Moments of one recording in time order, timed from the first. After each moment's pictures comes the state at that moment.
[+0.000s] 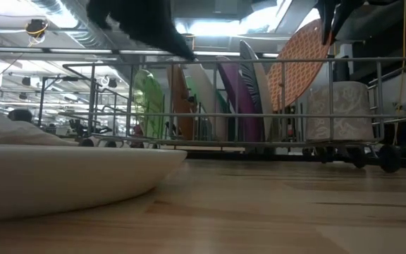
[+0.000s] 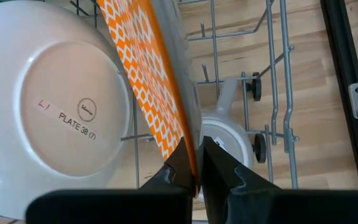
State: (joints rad) left arm -0.35 1.57 1.04 -0.22 -0.55 0.12; right arm 0.10 1.44 1.55 -1.57 0.39 1.83
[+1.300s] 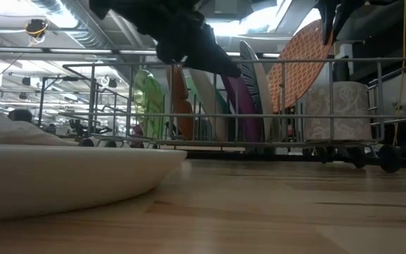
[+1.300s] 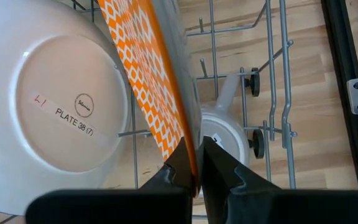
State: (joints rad) left arm -0.19 1.71 1.04 0.13 -0.36 0.35; right arm 0.10 1.44 1.56 -1.57 0.37 1.83
